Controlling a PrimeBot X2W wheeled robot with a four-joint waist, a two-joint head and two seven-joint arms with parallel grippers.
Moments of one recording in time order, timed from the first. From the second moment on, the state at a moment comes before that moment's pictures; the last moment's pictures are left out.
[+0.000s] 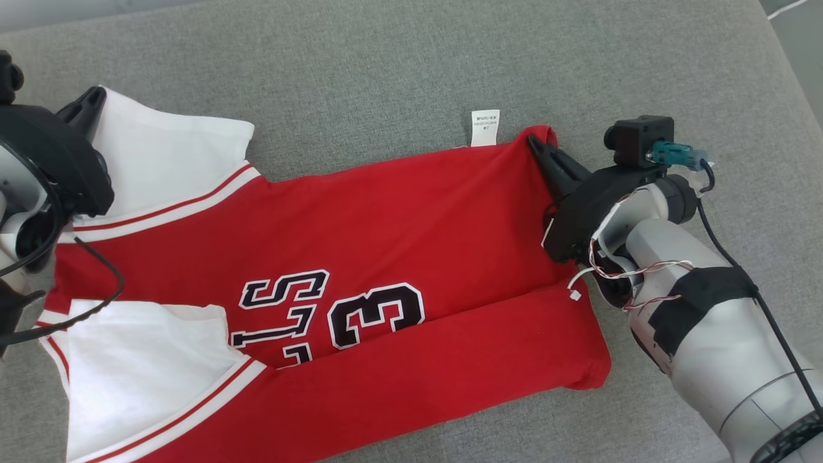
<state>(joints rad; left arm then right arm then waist) -1.14 0.51 -0.95 0.92 -0.95 -0.13 0.04 -0.94 -0.12 0.69 0.96 0.85 0.13 -0.16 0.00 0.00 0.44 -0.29</state>
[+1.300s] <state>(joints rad) -0.74 0.71 -0.95 0.27 -1.17 -0.13 -0.26 -0.64 -0.63 0.98 0.47 1.30 0.13 -0.21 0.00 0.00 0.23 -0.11</state>
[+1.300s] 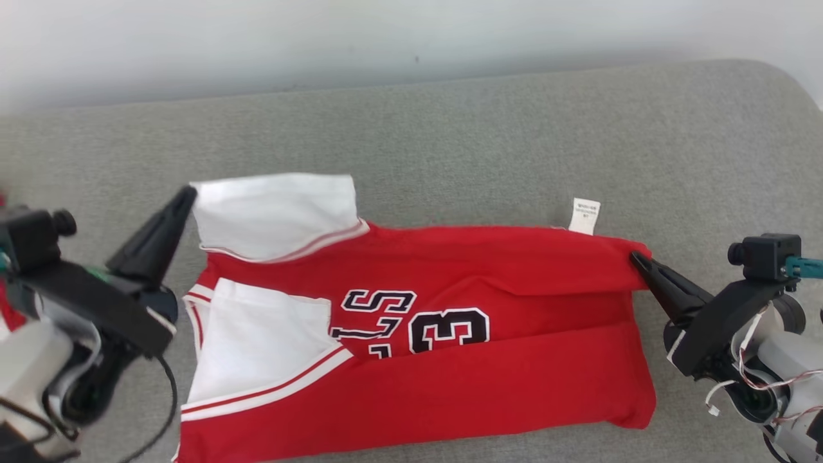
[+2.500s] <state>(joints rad) -0.36 0.64 -0.94 0.21 -0.96 -0.08 -0.26 -0.51 -0.85 1.06 0.29 1.46 0.13 -0.26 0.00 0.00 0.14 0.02</state>
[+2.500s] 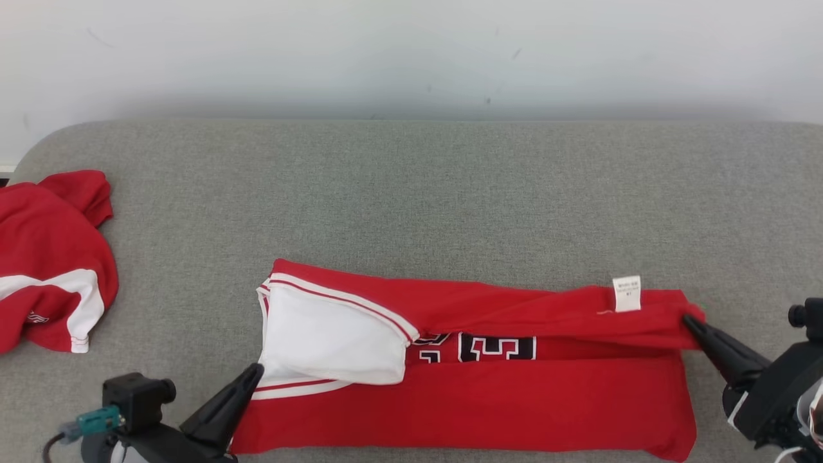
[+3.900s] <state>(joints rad) -0.24 0.43 -0.68 0.38 -0.70 -0.04 -0.26 -0.39 -0.86 0.95 0.32 1.39 0.13 -0.26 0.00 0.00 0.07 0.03</state>
